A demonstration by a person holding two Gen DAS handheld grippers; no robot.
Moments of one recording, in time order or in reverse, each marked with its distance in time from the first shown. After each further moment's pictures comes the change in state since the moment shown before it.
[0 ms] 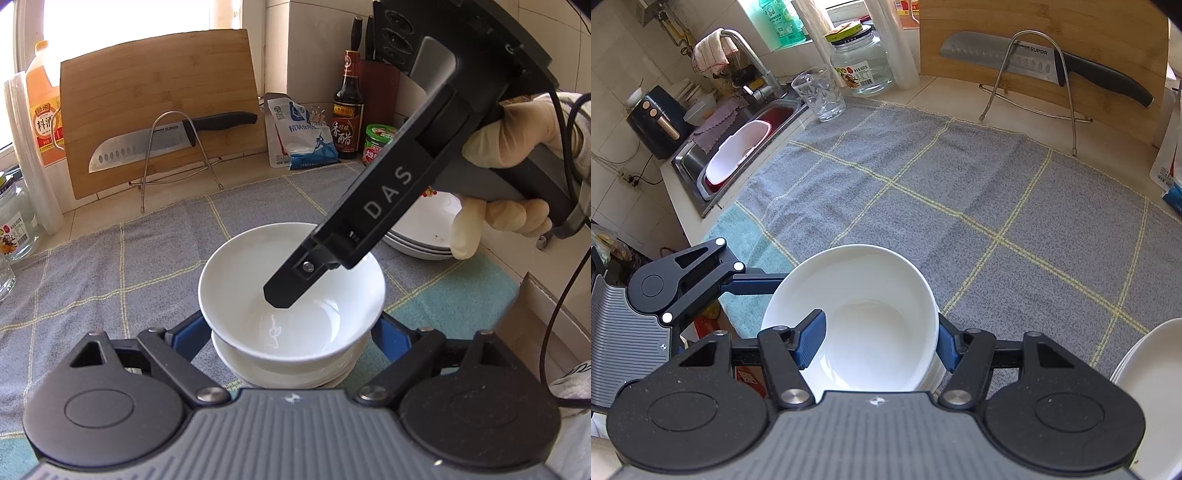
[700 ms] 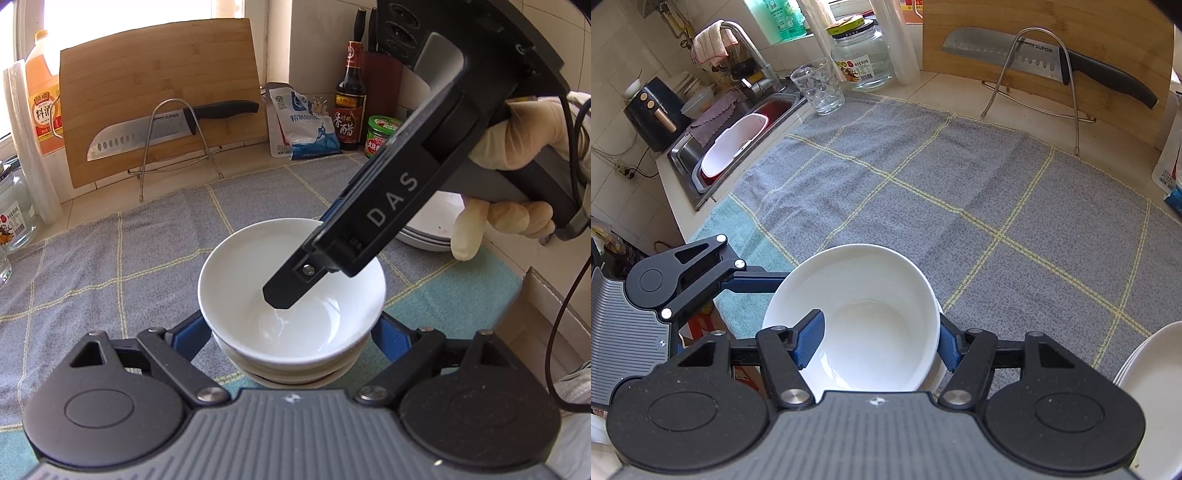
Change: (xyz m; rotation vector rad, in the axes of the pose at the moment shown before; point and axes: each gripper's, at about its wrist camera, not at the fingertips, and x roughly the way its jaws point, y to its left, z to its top) left arm 0.010 0.005 -0.001 -0.013 0.022 -0.004; right arm 0.009 0.002 -0.002 -0.020 0.005 -0.019
